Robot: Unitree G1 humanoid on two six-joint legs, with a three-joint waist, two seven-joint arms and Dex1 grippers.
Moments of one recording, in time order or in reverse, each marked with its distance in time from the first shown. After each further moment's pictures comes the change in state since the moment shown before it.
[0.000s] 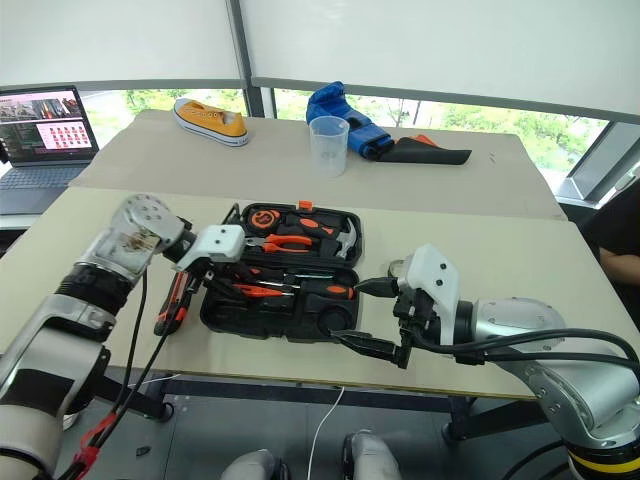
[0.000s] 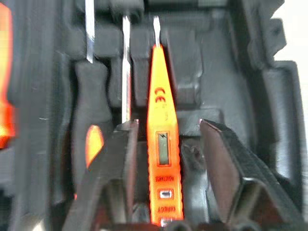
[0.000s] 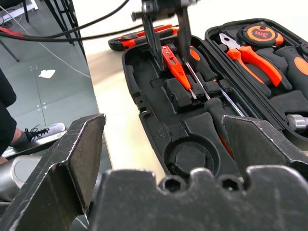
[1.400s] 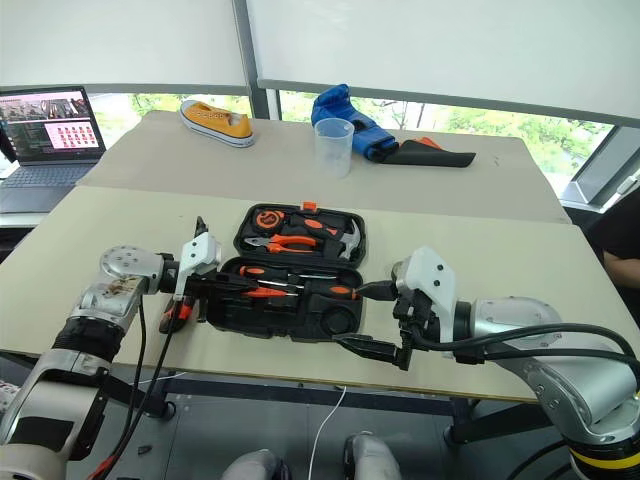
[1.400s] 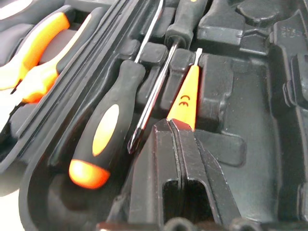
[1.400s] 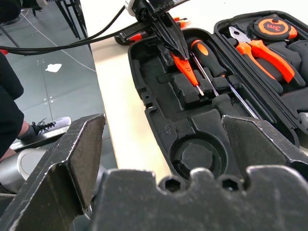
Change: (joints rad) left arm 0.329 -0.102 0.234 -0.049 -0.094 -0.052 0.243; right arm -0.014 -0.017 0.028 0.036 -0.006 0.000 0.026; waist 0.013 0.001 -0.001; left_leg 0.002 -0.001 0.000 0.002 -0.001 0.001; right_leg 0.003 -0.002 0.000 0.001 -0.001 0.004
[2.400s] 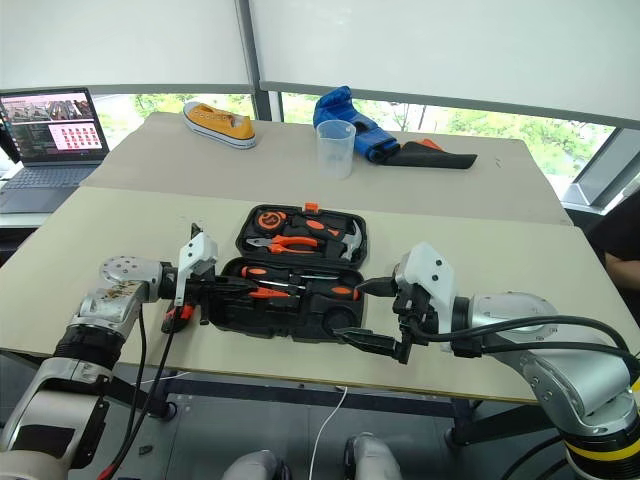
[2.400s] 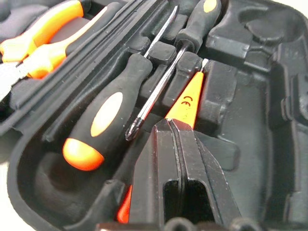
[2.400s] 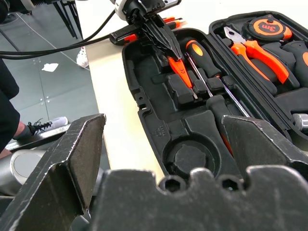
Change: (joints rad) left arm 0.000 -0.020 0.012 0.001 -0.021 0.089 0.042; right arm -0.020 0.009 0.013 0.024 -0.030 -0.003 0.011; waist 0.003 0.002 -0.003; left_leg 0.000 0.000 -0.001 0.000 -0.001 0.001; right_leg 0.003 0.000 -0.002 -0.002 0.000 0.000
